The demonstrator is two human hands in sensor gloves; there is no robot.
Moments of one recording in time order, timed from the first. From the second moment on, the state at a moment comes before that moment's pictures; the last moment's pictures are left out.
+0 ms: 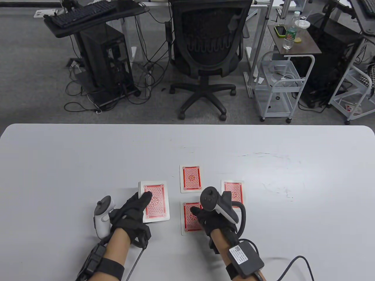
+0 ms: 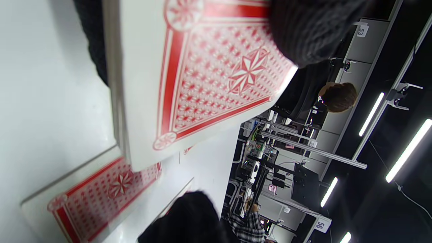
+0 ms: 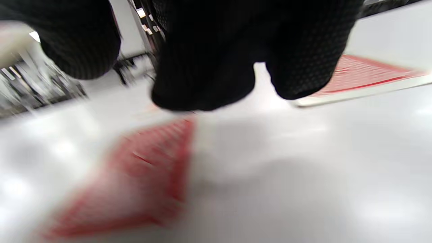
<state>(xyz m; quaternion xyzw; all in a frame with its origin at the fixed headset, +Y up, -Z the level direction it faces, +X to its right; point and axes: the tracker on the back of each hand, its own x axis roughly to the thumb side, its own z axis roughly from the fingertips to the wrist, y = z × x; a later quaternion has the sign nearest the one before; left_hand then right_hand) -0.225 -0.801 -0.364 -0.19 0.08 0.76 0.62 0.078 -0.733 -0.371 0.06 0.07 0.97 0.24</state>
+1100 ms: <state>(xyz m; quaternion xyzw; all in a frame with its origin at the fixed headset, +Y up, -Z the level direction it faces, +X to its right) -0.309 -0.801 -0.355 -0.15 0.16 0.78 0.59 -0.011 -0.734 -0.429 0.08 0.13 0.95 0.29</state>
